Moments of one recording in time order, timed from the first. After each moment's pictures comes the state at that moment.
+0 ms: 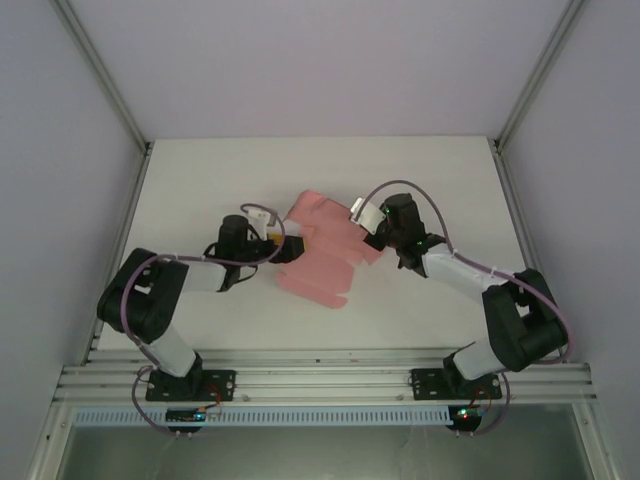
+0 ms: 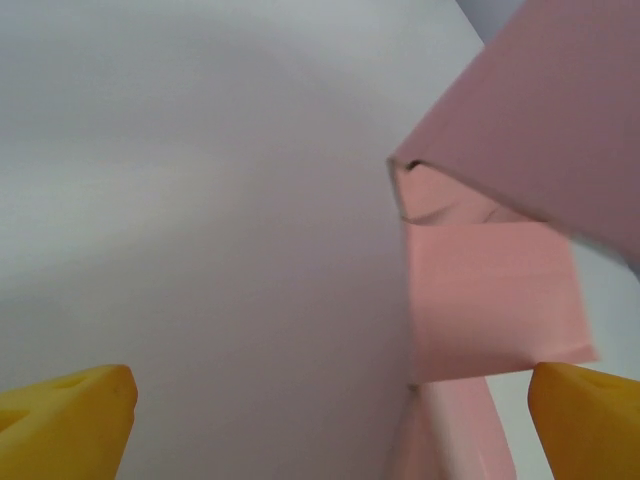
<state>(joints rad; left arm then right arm) -0.42 1.64 0.58 0.60 0.50 -0.45 0.46 1.46 0.80 0.09 -0.05 -0.64</state>
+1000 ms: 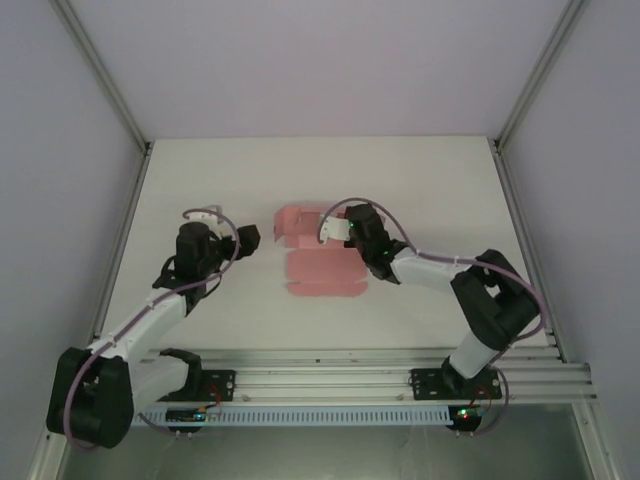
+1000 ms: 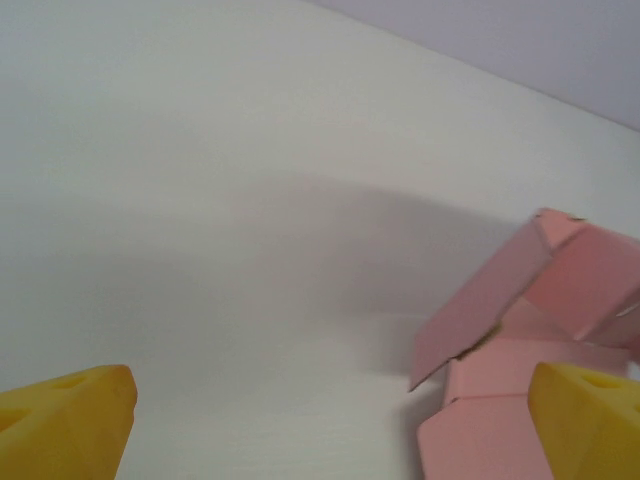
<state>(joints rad) -0.26 1.05 0.48 0.10 0.07 -0.47 0.68 1.64 0.84 0.37 0.41 -1.18</state>
